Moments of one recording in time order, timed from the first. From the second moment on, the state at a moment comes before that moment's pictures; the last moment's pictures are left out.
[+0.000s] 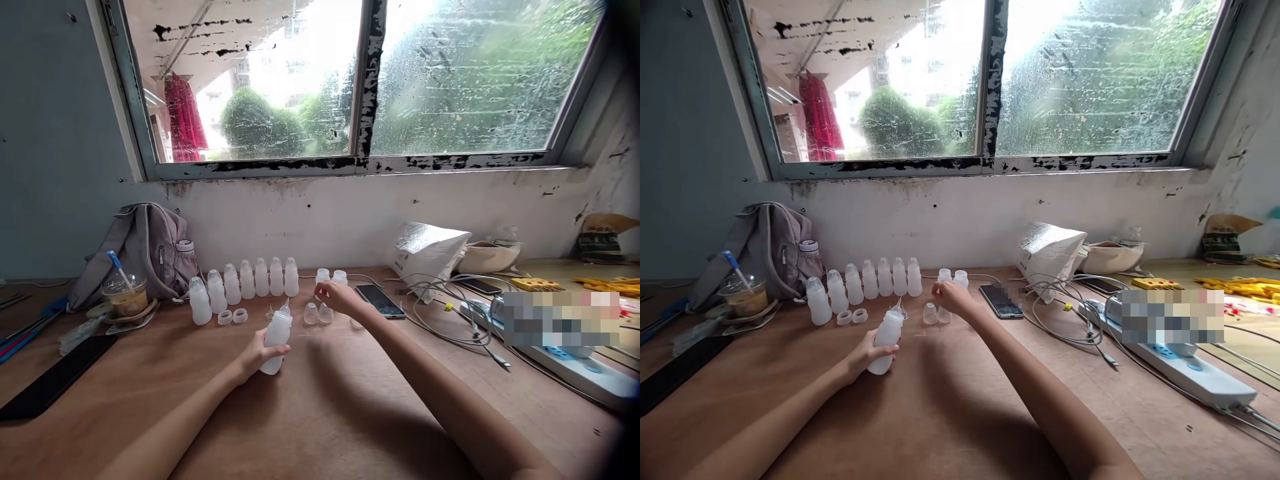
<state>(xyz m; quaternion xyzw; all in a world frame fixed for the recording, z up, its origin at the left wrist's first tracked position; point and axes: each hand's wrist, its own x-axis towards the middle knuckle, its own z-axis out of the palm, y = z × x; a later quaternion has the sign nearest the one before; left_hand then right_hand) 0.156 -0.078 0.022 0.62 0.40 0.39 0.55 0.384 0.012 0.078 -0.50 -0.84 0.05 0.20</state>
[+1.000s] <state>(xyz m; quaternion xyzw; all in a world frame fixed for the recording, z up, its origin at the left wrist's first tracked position) 0.154 -0.080 0.030 0.66 0.38 0.37 0.54 0.397 -0.007 0.114 -0.41 -0.77 0.43 0.24</state>
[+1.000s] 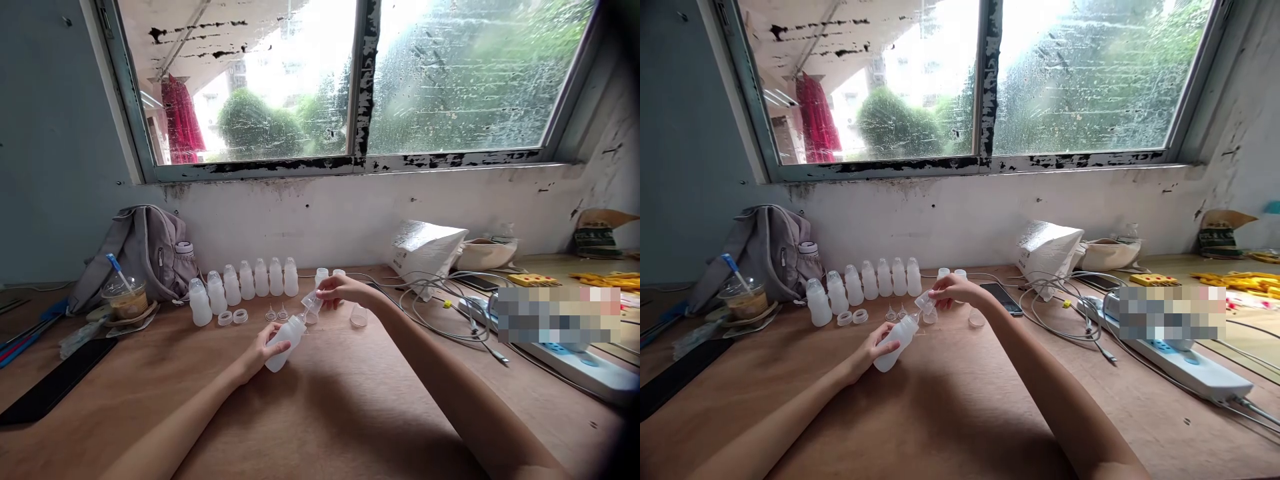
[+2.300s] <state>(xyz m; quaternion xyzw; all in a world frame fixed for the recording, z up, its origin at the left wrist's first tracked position) 0.160 -0.073 0.012 0.71 0.40 0.41 0.41 0.355 -0.002 0.107 -0.36 -0.81 0.44 0.12</state>
